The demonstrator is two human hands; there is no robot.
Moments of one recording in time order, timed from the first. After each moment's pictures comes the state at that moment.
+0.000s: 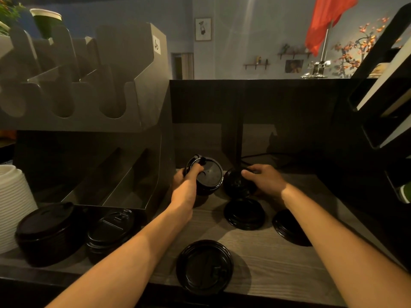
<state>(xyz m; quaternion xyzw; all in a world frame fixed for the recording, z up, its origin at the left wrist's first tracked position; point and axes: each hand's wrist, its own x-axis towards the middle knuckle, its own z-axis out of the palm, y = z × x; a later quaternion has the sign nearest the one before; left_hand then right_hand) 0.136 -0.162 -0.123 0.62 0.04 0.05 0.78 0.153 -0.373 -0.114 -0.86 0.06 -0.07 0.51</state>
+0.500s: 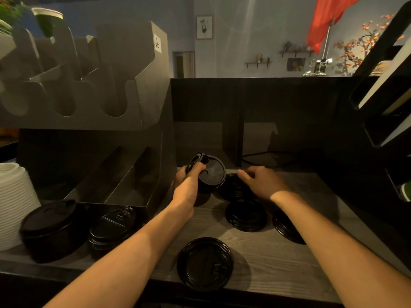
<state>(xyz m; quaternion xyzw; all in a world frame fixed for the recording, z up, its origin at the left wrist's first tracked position) 0.137 -0.160 -0.126 0.63 0.02 0.04 0.77 0.145 -0.367 -0.119 -0.95 0.04 -0.11 0.29</state>
